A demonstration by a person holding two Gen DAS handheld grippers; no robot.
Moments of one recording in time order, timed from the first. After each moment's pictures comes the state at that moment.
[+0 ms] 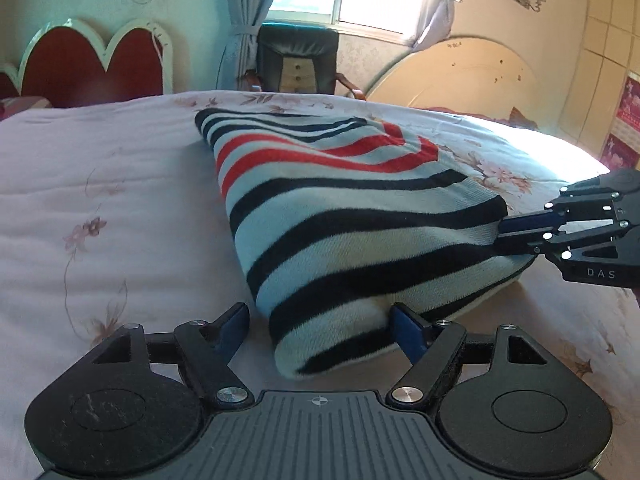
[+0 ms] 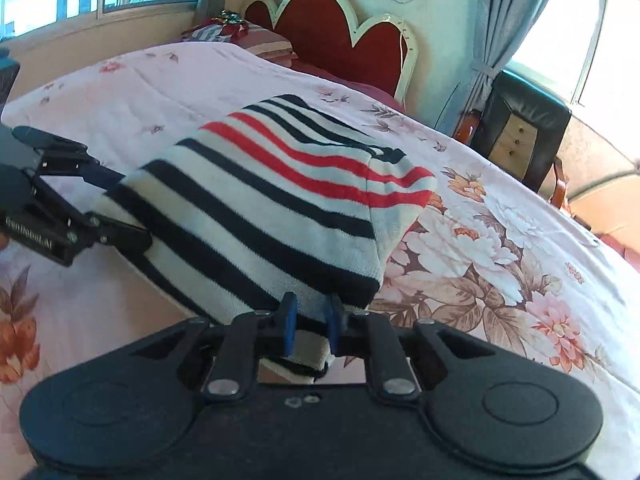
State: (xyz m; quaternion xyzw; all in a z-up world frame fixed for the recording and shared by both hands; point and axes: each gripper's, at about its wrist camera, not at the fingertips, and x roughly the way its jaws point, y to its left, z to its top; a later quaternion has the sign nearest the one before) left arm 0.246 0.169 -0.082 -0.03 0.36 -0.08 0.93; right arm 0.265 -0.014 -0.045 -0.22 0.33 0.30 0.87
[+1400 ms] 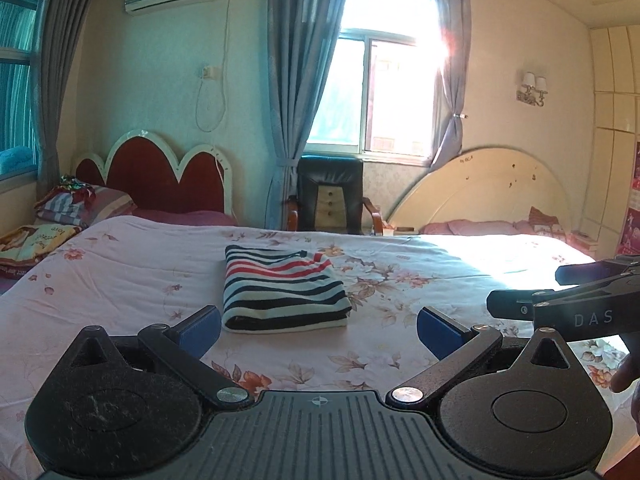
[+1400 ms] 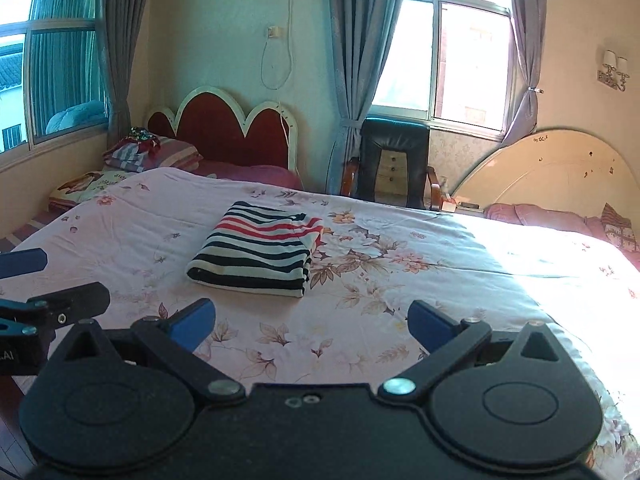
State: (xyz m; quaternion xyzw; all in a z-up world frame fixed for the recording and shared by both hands) left arm -0.065 0.018 0.097 -0.02 0.18 0.02 0.98; right arm -0.022 -0.121 0.109 -0.07 0.24 0.15 0.96
